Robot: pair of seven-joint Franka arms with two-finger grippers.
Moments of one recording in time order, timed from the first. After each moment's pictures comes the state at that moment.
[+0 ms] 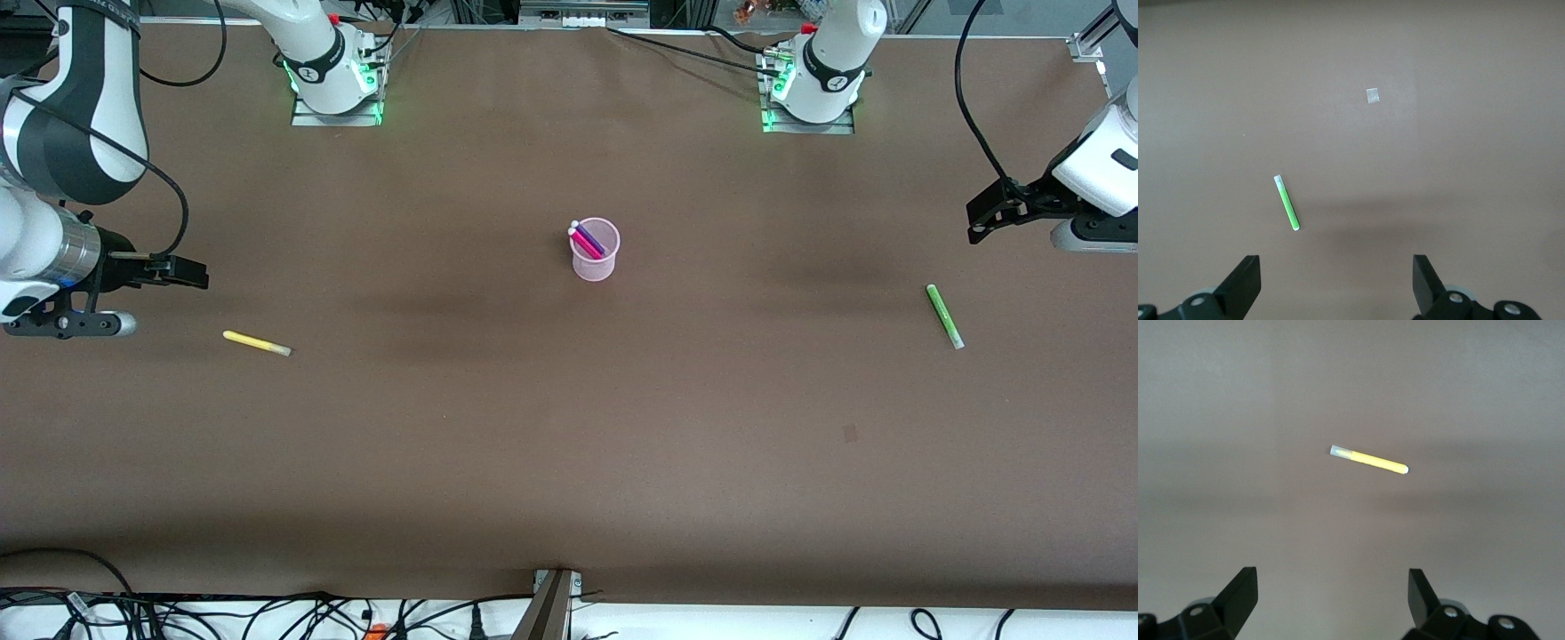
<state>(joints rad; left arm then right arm) 0.06 -0.04 -0.08 -1.71 0.08 1.70 0.04 0.58 0.26 -0.69 -1.67 0.13 1.72 -0.12</state>
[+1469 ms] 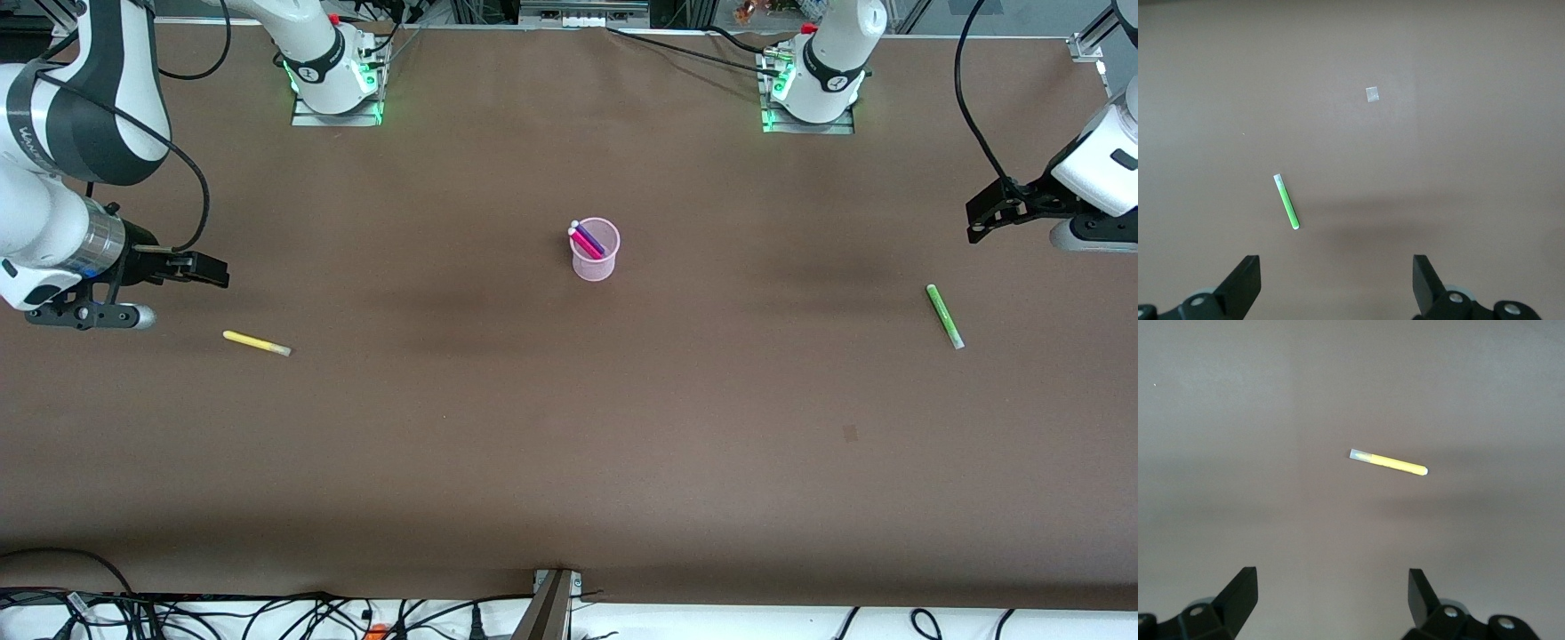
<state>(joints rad) 0.06 -0.04 -0.08 -1.71 0.08 1.69 0.04 0.63 0.22 -0.68 -1.71 0.13 1.75 -0.04</state>
